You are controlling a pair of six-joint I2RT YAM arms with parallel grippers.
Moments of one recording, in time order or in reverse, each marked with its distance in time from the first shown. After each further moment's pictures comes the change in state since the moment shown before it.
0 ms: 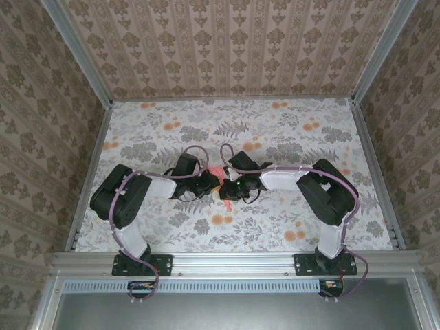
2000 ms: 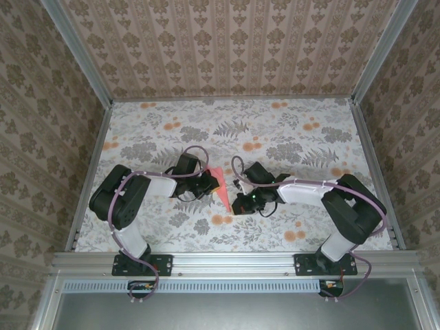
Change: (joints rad) left arm 0.000 -0.009 0.023 -0.093 -0.015 0.015; right arm -0.001 -0.249 -0.234 -0.051 -0.076 -0.118
